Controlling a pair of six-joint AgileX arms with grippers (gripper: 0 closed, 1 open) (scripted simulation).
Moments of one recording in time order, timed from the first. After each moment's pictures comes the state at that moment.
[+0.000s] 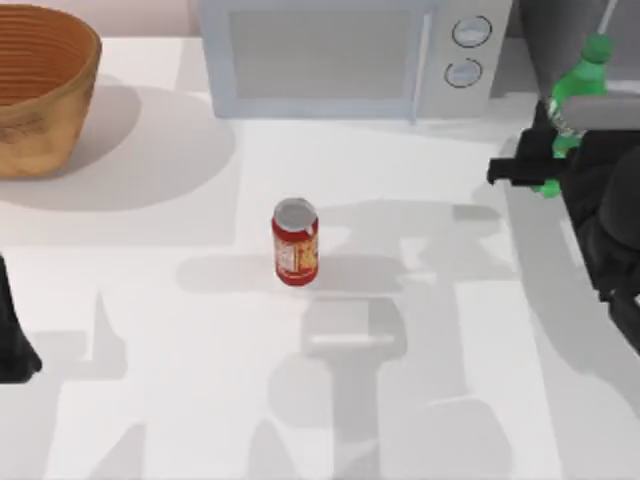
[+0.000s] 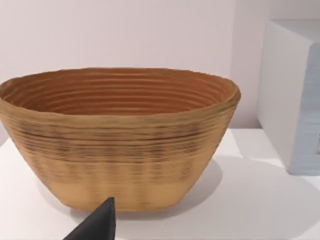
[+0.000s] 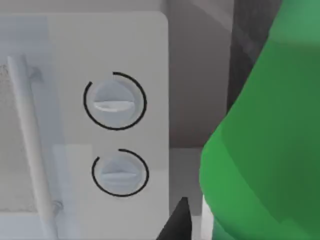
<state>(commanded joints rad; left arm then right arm) 0.00 0.00 0.00 0.00 0.00 0.00 0.34 1.94 0.62 1.26 0.34 0.05</state>
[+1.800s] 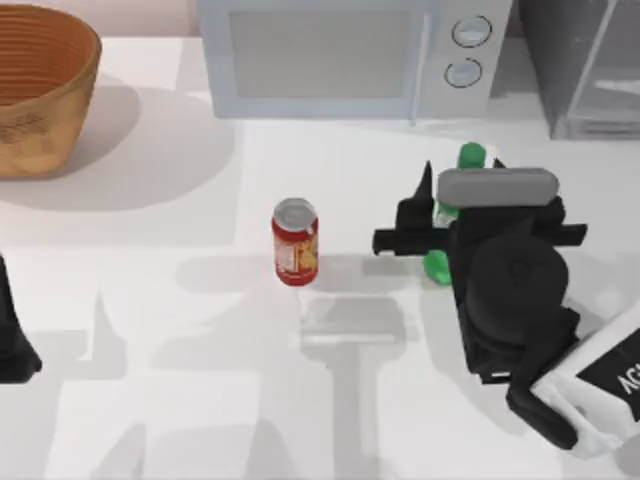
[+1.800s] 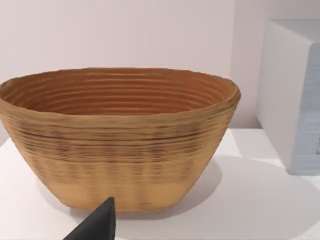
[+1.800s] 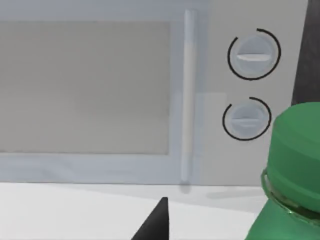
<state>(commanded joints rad) 0.00 0.00 0.00 0.00 0.00 0.00 0.73 1.99 0.60 1.31 0.72 0.06</state>
